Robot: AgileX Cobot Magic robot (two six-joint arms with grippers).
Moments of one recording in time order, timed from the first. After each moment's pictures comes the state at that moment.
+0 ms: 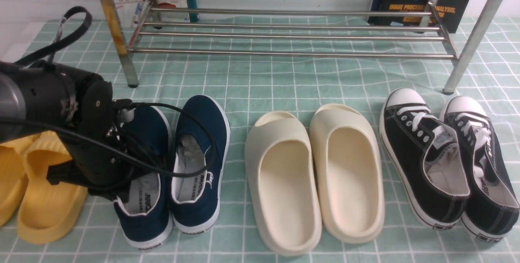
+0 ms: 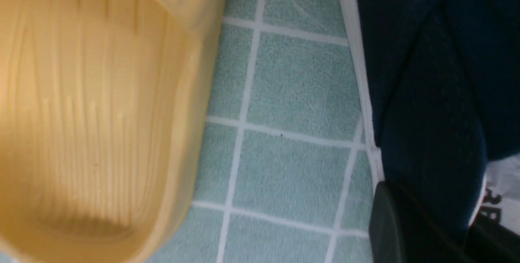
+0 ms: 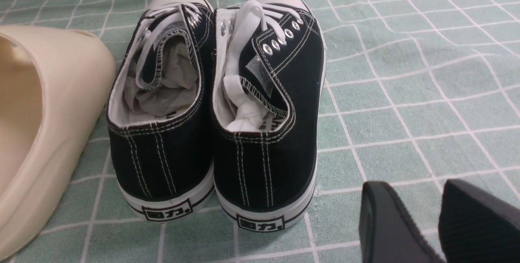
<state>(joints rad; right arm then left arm) -0.08 -0.01 0.02 -0.06 0.38 0.17 -0.21 1.65 -0.98 0.10 0.79 -0.45</state>
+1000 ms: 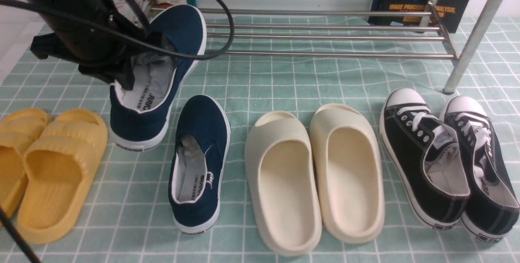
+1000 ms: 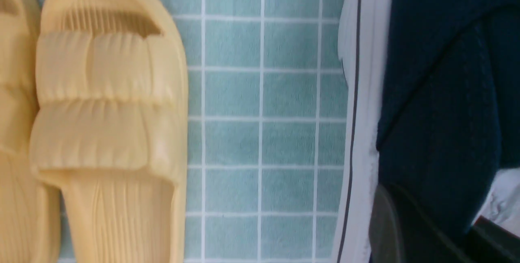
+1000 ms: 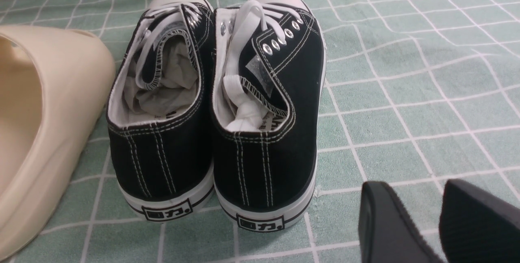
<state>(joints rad) -0.08 -0.01 0.02 -0.06 0.38 0.17 -0.21 1.67 -1.61 0.02 1.18 -0.23</state>
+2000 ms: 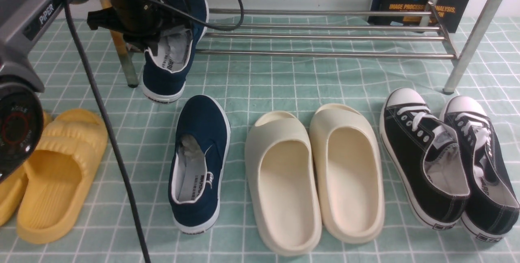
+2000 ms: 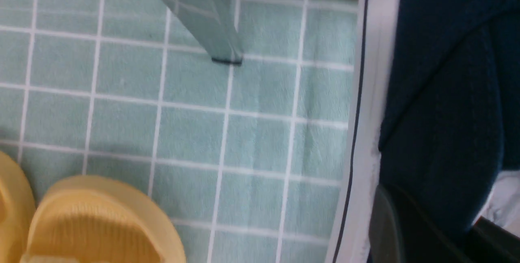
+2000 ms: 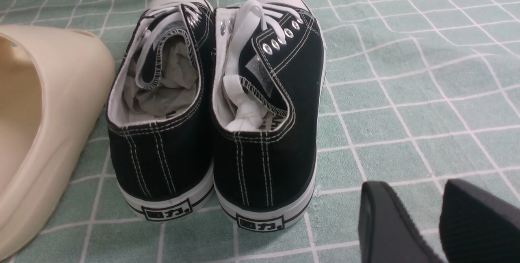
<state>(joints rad) -0.08 -0.01 0.02 -0.06 0.38 0.17 -0.17 2.15 -2.14 0.12 1.15 -0.31</state>
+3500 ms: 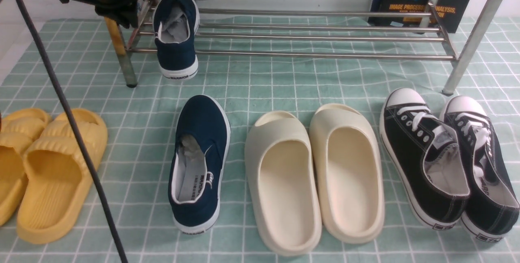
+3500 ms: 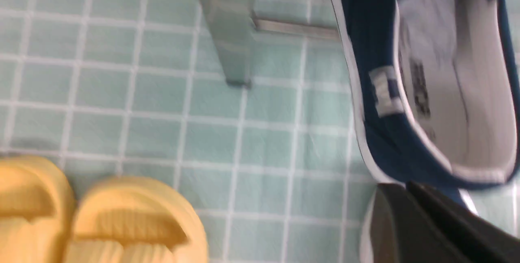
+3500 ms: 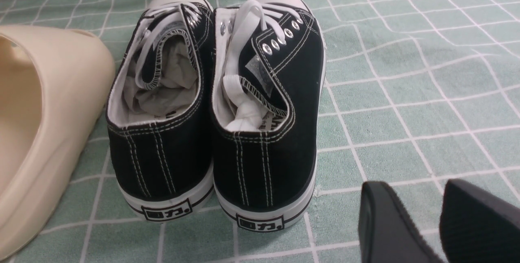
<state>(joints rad) -0.08 -0.01 0.02 -0.06 0.38 0.17 -0.15 2.05 -2.12 0.04 1.21 -0.21</state>
